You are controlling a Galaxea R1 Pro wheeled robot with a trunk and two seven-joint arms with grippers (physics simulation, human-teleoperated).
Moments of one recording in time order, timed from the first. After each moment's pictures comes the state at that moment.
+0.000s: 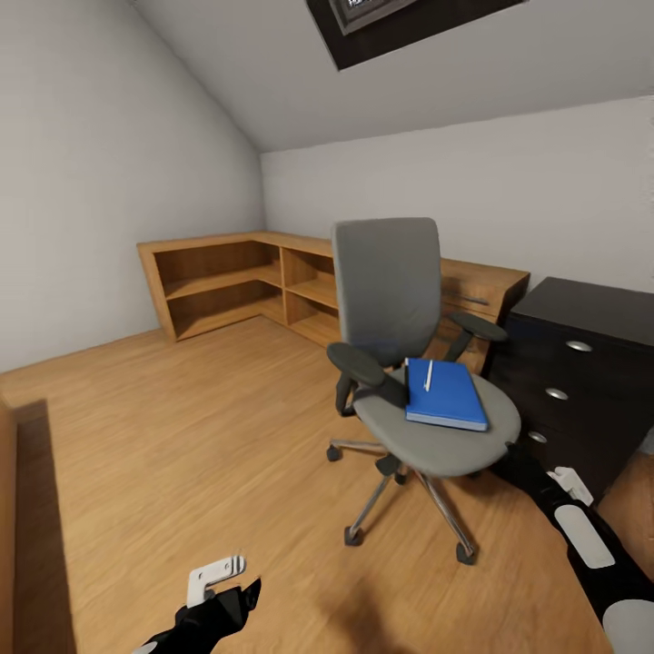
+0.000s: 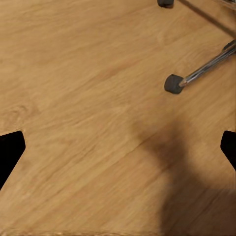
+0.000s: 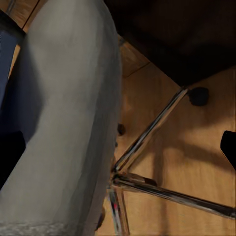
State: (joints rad) left arm 0.11 -0.09 -0.07 -1.61 0.36 0.62 0.20; right arm -0.55 -0.28 -0.21 -0.73 -1.02 0.12 0.02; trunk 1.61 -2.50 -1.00
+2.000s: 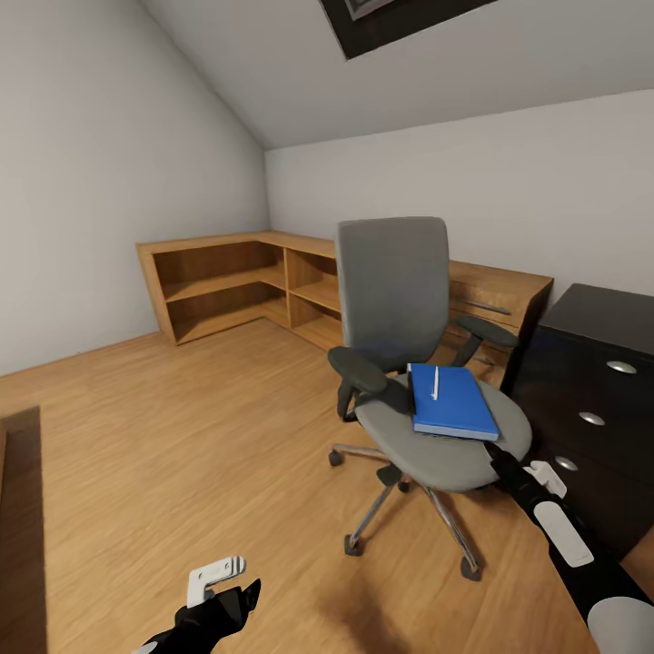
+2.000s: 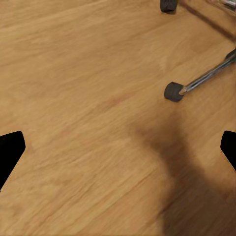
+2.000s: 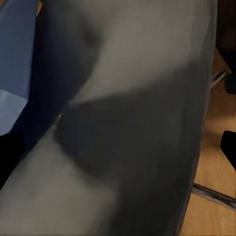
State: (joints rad) left arm 0.11 -0.09 -0.07 -1.61 0.36 0.62 0.20; right arm -0.55 -0.26 -0.11 -0.75 -1.03 0.12 0.03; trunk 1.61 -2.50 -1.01
